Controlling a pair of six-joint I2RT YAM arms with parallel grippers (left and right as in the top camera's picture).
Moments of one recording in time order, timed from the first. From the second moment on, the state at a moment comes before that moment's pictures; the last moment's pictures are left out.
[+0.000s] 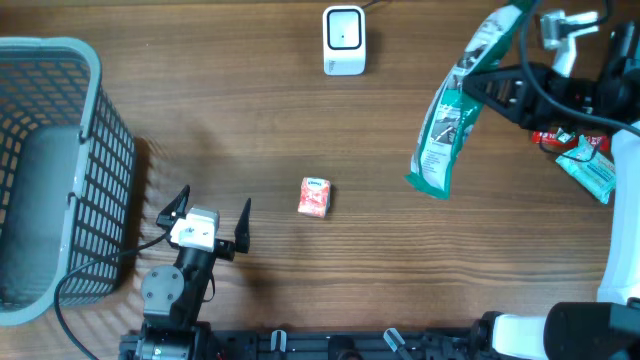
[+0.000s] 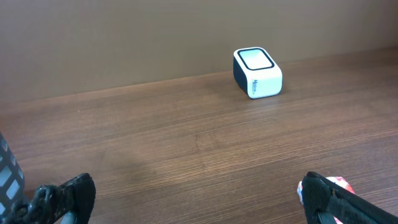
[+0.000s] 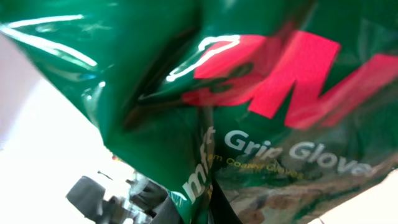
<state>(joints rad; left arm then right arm) -0.10 0.07 0.01 -0.07 0.10 0.07 -0.23 1.54 1.62 -1.25 -1.46 -0.36</state>
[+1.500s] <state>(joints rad) -0.10 0.07 0.01 -0.07 0.10 0.07 0.33 2.42 2.16 -0.17 -0.03 0.36</state>
